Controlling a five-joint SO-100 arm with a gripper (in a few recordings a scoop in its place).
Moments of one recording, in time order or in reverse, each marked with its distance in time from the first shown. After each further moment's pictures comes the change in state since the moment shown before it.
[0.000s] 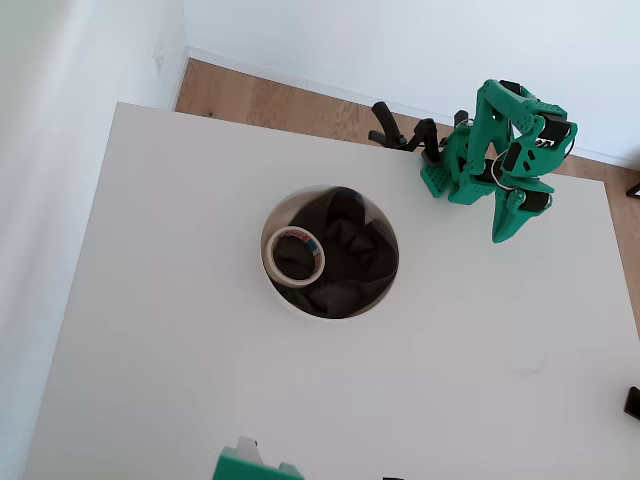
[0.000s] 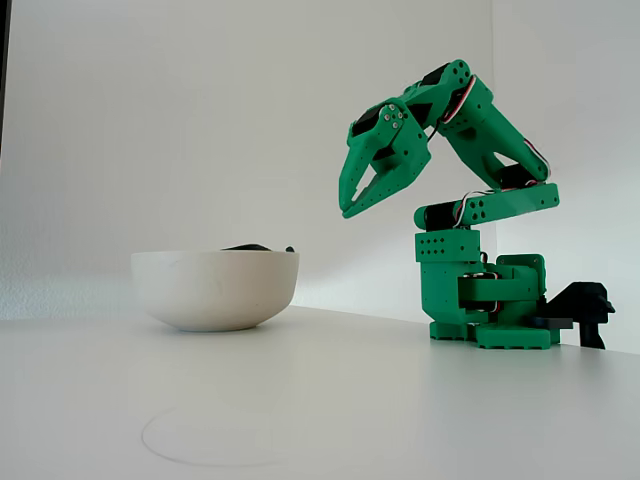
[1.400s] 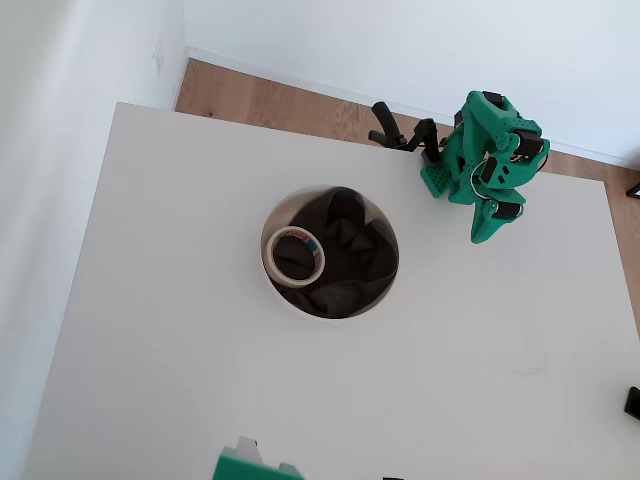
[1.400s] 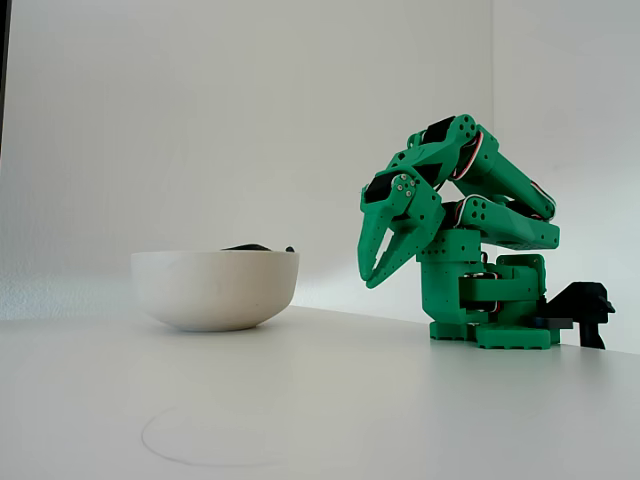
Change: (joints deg) arm -0.8 17.5 20.7 3.3 1.9
